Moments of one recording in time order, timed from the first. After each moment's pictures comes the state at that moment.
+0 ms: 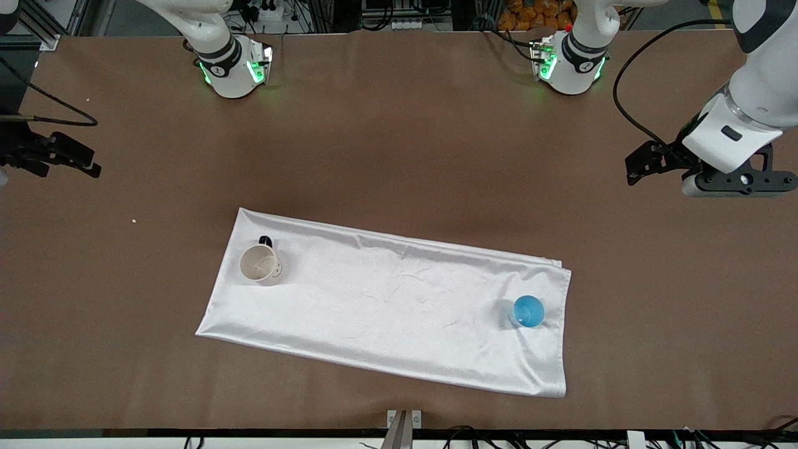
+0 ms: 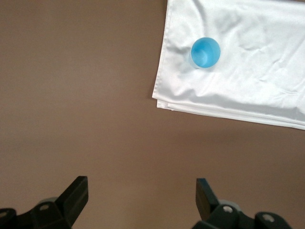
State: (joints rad) left arm -0.12 0.03 -0.06 -1.61 0.01 1.66 -0.16; right arm -0.17 -0.01 0.12 -1.63 0.04 1.60 0.01
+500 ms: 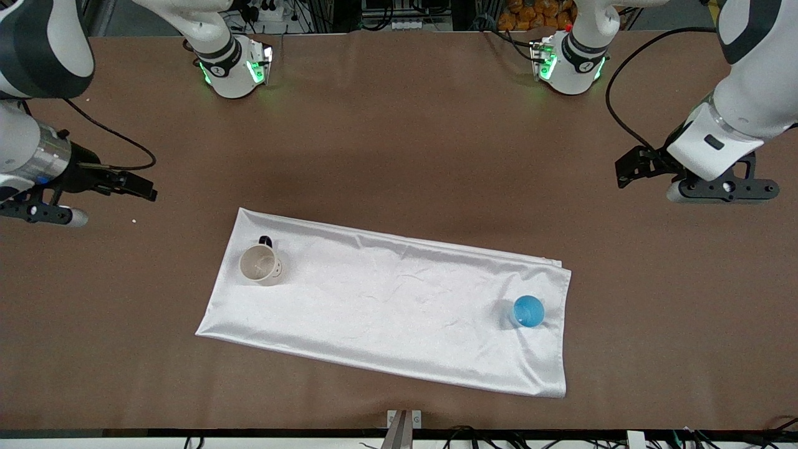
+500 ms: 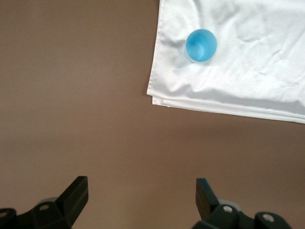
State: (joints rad) left arm -0.14 0.07 -0.07 -1.61 0.01 1.67 -0.16; right arm -0.09 0.07 0.12 -1.74 0.05 1.72 0.19
